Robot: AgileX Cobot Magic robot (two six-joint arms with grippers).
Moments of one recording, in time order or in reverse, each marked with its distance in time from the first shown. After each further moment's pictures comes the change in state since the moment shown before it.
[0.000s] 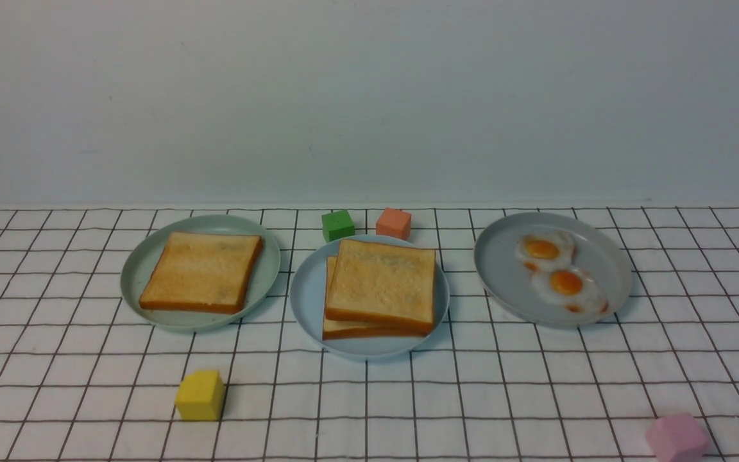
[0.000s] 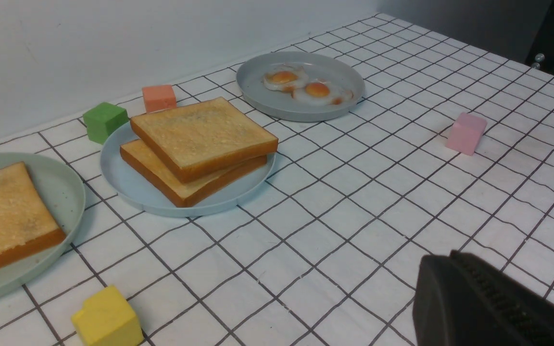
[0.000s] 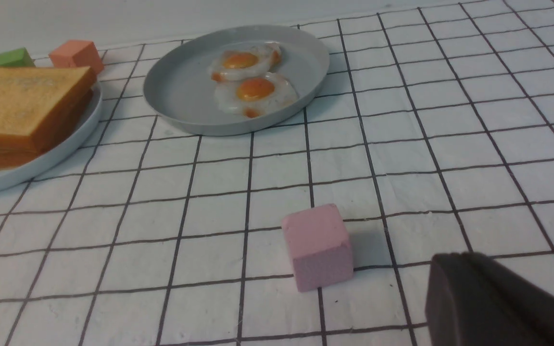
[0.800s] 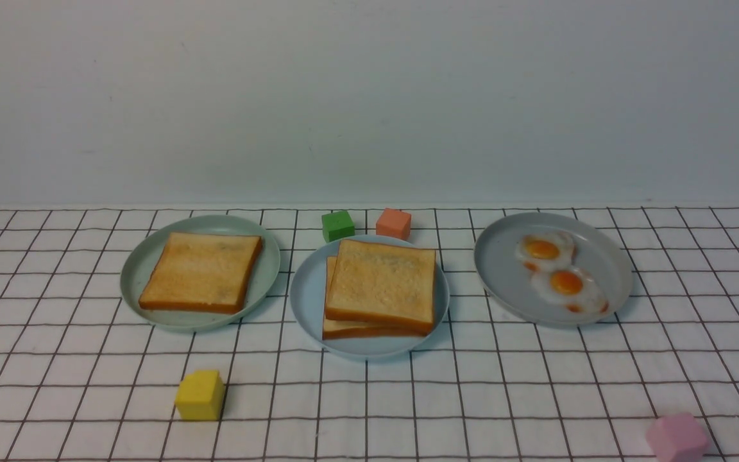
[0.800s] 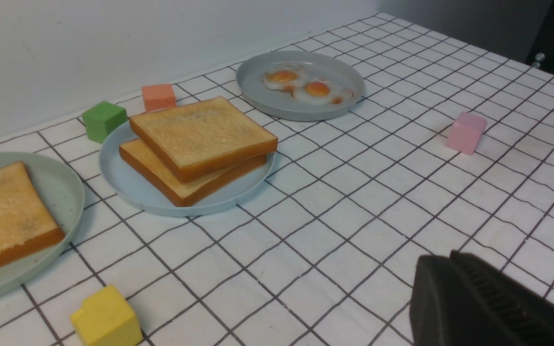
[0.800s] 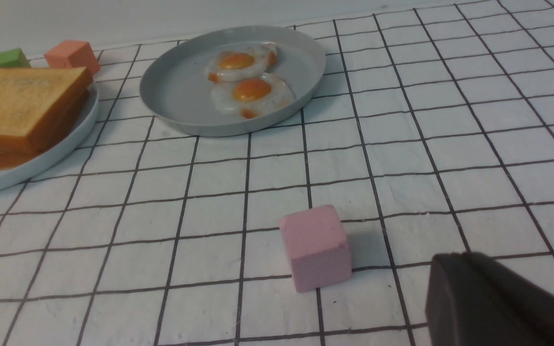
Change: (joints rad) right arm 0.000 -0.001 0.000 -0.007 0.000 0.006; left arm 0.000 0.002 0.000 -0.001 -0.001 0.000
